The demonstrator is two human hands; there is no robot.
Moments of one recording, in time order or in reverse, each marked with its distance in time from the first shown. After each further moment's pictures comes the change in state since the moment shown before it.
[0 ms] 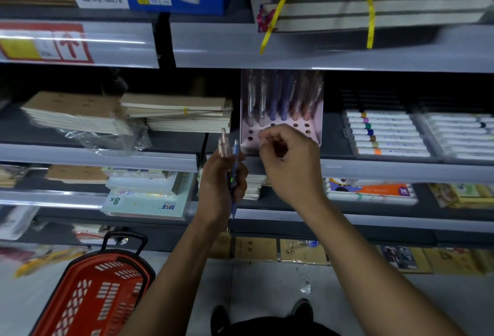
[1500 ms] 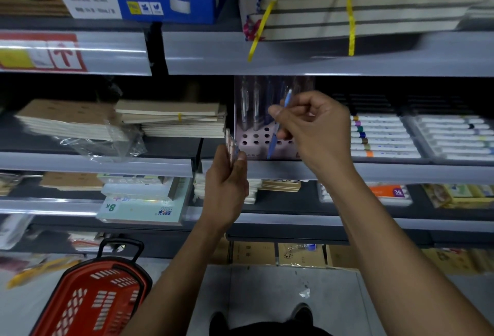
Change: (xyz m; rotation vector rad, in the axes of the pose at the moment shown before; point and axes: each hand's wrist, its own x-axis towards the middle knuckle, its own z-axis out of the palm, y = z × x) left_hand 0.006 -0.006 0.016 0.337 0.010 0.186; right_hand 0.046 -0.027 -0.045 0.360 0.084 0.199
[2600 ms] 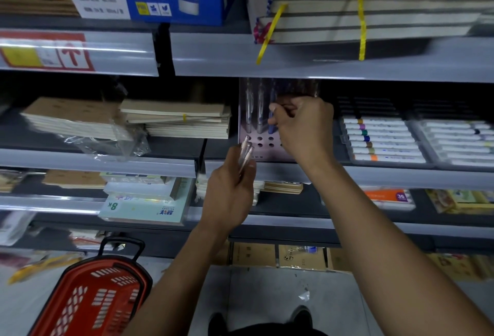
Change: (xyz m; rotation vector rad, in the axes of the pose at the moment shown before) left_hand 0.000 -0.009 -0.008 0.471 -0.023 0.129; right_hand 0.032 0.031 0.023 -0.447 0.034 -0.115
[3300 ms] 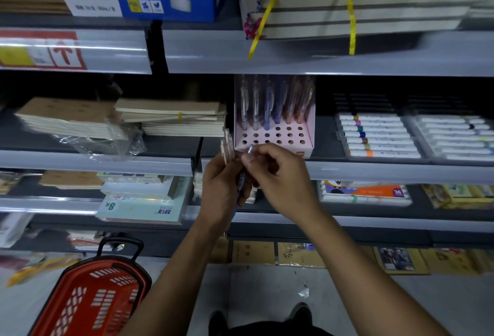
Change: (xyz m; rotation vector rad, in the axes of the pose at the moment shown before) left_hand 0.000 0.012 0.001 -0.724 -0.017 -0.232; right_hand -0.090 0.012 0.005 0.249 -0.298 0.057
